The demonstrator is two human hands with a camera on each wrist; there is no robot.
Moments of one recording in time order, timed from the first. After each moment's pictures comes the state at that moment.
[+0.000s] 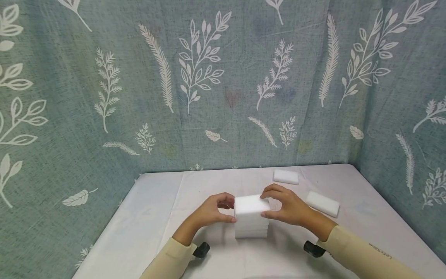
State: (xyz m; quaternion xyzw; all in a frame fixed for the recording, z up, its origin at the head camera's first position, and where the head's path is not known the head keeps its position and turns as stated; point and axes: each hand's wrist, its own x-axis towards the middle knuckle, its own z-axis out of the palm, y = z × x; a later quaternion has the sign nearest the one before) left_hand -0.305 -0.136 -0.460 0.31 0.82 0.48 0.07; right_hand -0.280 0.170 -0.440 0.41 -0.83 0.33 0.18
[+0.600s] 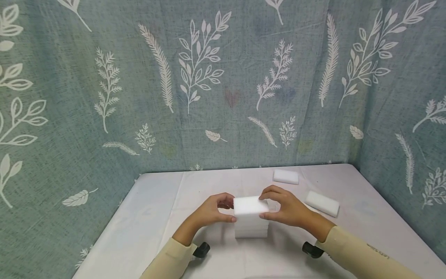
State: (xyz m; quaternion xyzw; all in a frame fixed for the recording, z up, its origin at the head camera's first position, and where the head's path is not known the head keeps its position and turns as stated) left_hand -0.305 -0.135 -0.461 0.31 0.82 0.47 0.07; right_hand -0.278 0.166 -0.441 0.40 -0.84 0.33 0.17
